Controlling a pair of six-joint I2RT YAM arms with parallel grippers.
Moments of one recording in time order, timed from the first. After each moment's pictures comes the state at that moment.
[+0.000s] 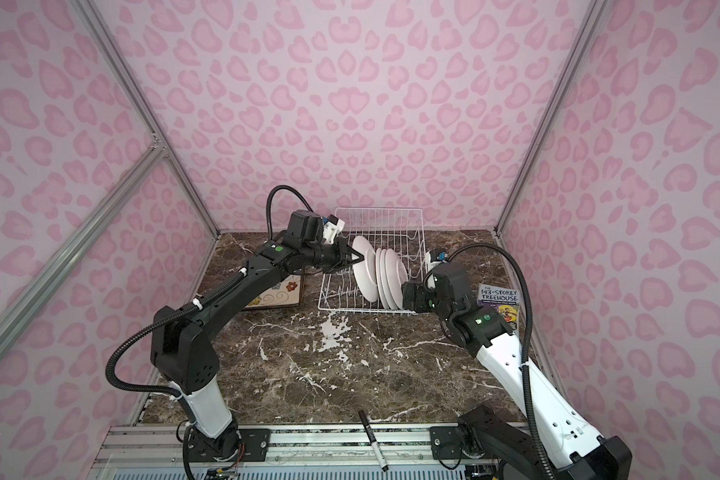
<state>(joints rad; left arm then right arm) -0.53 1.80 1.64 -0.45 0.58 -0.79 0.42 1.03 0.99 -0.58 0.10 0.32</state>
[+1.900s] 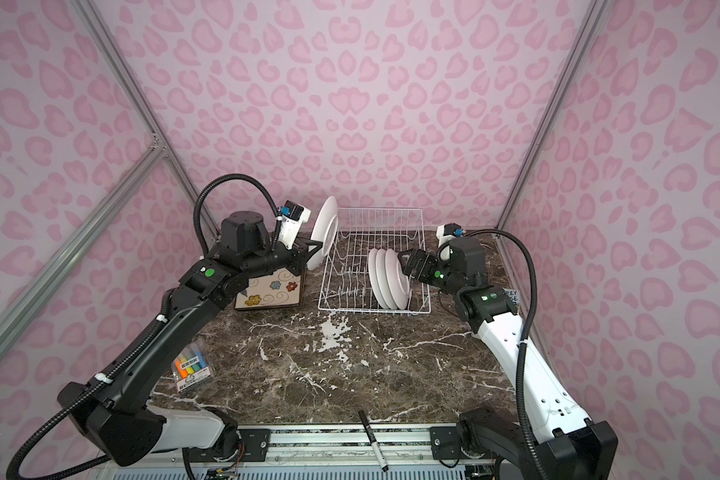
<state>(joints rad) -0.51 1.33 1.43 -0.48 0.29 0.09 0.25 1.17 1.15 -0.44 -0.27 0.62</state>
